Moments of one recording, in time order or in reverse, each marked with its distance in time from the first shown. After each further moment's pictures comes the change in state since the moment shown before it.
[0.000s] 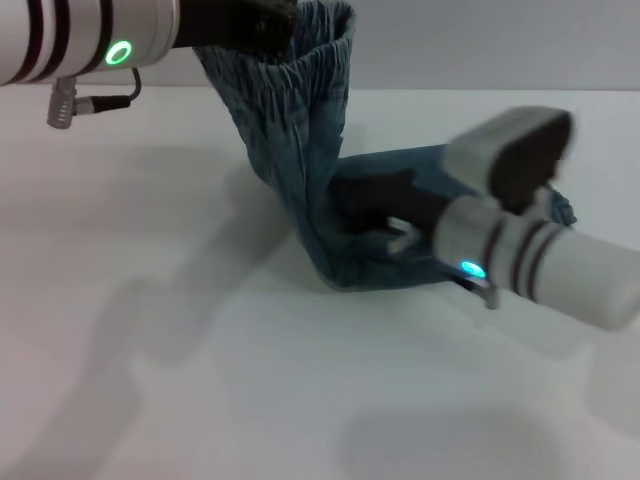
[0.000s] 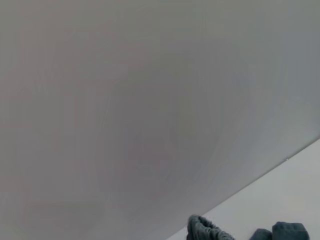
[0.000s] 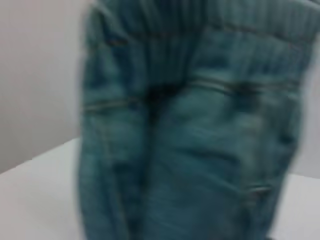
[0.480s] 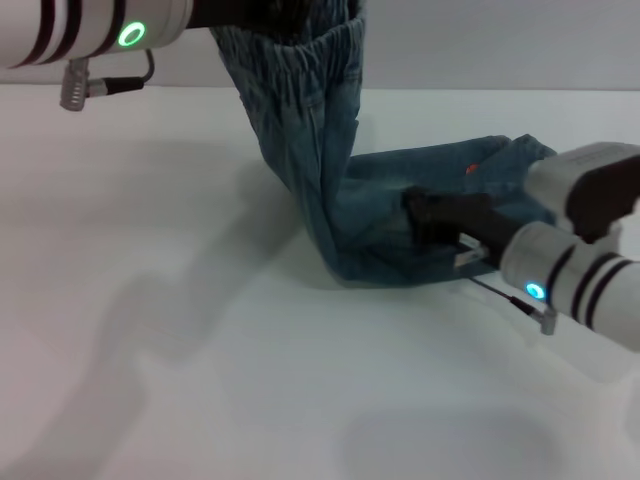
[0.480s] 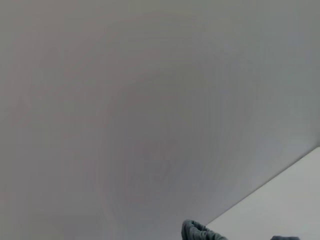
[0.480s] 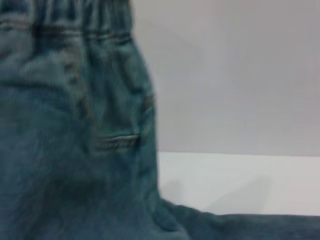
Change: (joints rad) left arm -0.024 0.001 0.004 -0.001 -0.001 0.018 0.002; right arm -0.127 0.000 0.114 -0.006 -0.022 0.010 -0.024
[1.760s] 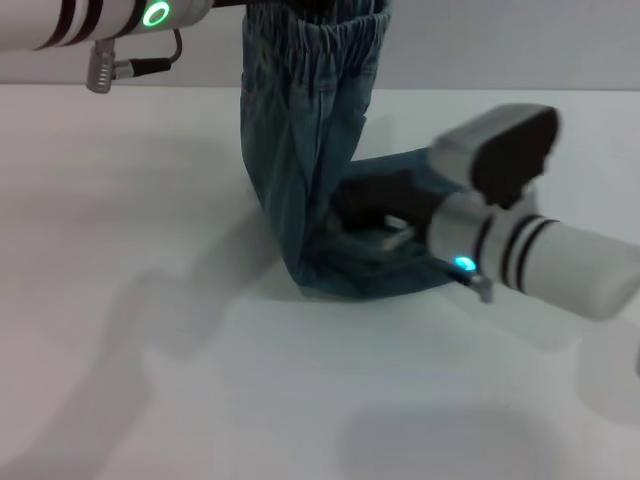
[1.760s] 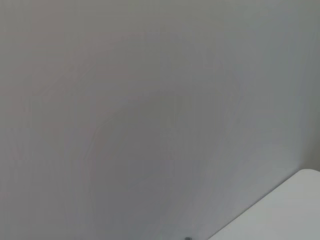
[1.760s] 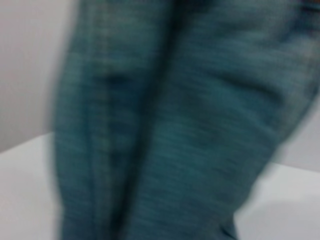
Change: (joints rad) left arm -0.023 0.000 0.003 0.021 -0.041 0.057 0.010; right arm 0.186 0.005 -0.136 -0.047 0.065 -0.054 0.011
